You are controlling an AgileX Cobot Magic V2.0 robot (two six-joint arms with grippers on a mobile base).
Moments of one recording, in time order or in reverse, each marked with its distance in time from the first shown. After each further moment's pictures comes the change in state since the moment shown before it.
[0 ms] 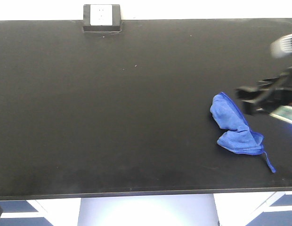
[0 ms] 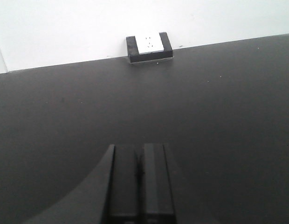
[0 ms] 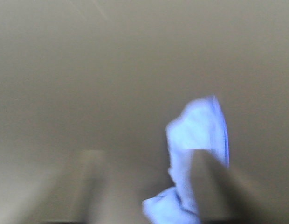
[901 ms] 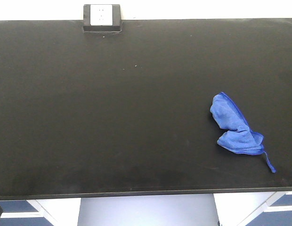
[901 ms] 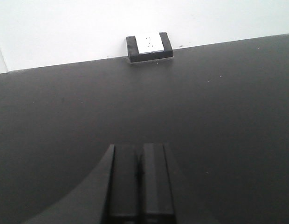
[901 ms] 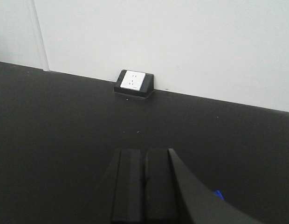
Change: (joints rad) left arm 0.000 0.000 0.000 0.000 0.000 0.000; right arm 0.000 -0.500 0.000 0.034 0.071 0.076
